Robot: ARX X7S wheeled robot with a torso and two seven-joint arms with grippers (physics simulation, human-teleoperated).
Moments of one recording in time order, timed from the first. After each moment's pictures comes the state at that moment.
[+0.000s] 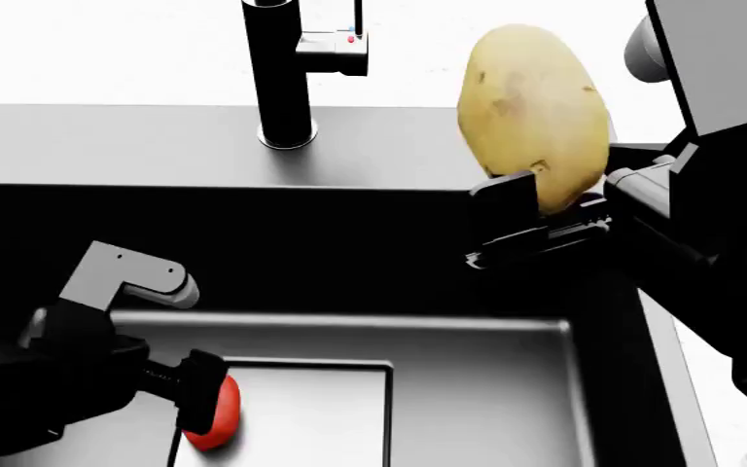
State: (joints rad) left arm -1.00 -0.33 0.64 -0.60 -0.70 -0.88 0.09; right arm 1.27 0.70 -0.18 -0.18 1.82 1.50 0.88
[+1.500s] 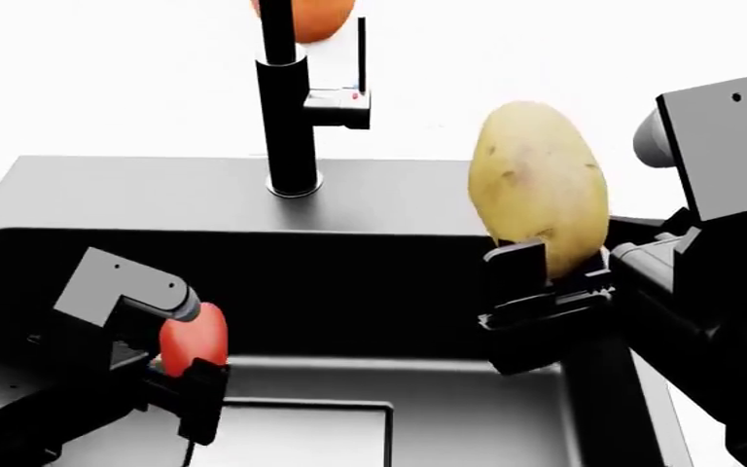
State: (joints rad) left arm -0.82 -0.24 0.33 -0.28 -0.29 -1.03 0.22; right arm 1.08 0.78 -0.18 -0.27 1.75 1.36 0.74
